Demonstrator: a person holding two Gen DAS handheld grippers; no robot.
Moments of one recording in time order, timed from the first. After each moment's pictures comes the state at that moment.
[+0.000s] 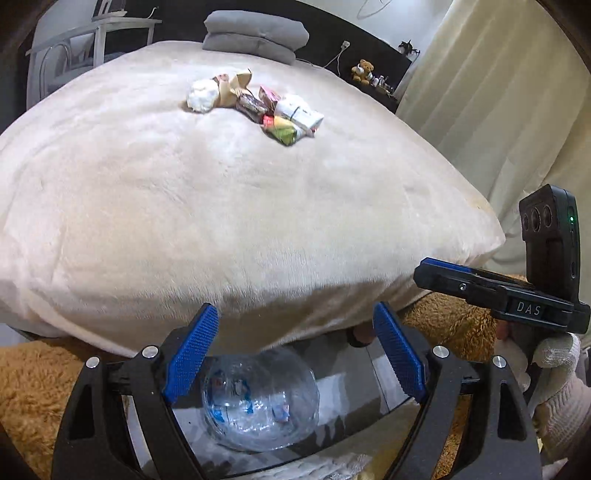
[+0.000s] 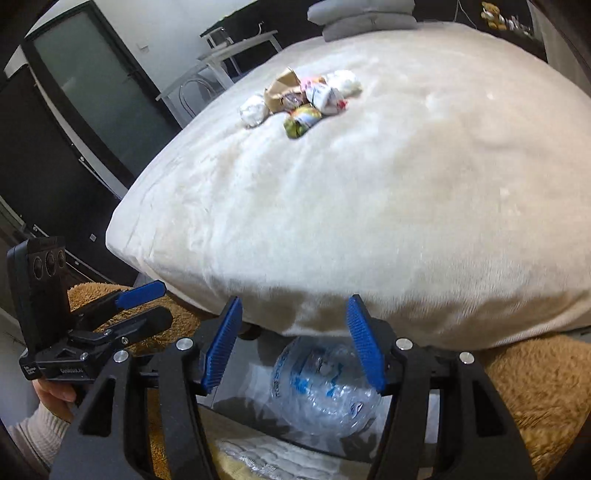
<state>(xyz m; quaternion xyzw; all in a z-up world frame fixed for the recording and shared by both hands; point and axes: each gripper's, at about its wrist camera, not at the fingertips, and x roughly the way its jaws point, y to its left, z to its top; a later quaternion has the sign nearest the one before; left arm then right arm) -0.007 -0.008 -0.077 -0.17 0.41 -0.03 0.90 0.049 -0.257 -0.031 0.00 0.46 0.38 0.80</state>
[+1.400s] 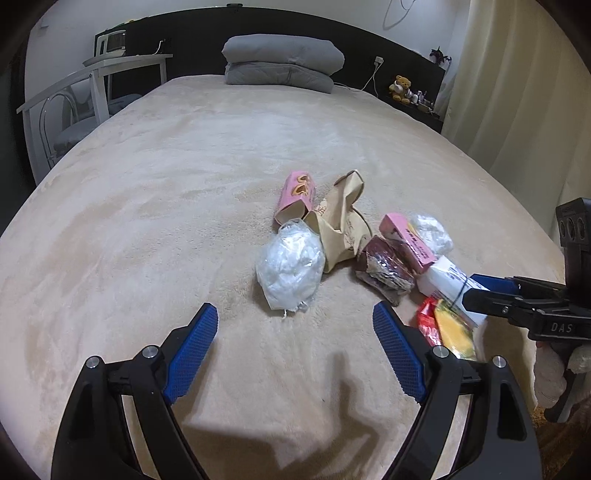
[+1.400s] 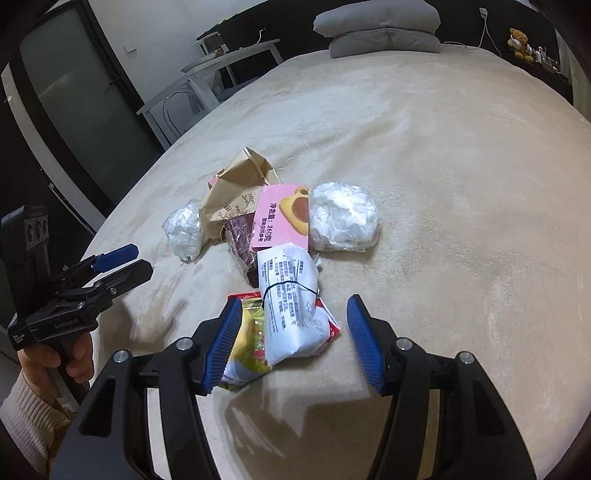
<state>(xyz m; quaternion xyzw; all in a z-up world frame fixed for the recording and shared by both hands) 0.224 0.138 -0.056 -0.10 0.39 0.04 0.92 0.290 -0.126 -0.031 -0.03 0.46 0.39 0.80</state>
